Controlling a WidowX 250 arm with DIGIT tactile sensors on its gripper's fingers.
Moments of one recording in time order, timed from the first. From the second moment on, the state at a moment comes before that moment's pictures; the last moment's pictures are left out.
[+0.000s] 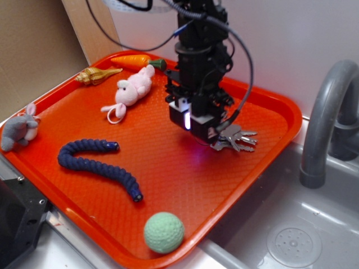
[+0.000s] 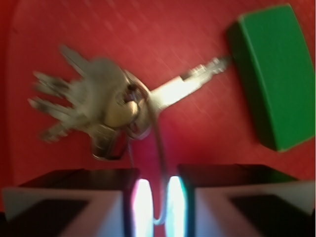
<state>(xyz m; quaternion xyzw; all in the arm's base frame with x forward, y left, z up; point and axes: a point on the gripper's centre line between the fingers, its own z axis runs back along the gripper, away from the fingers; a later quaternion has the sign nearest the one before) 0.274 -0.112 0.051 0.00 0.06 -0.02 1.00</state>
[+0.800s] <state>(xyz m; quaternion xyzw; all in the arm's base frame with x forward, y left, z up) 0.231 -0.077 0.160 0.03 -0.05 0.03 1.00</state>
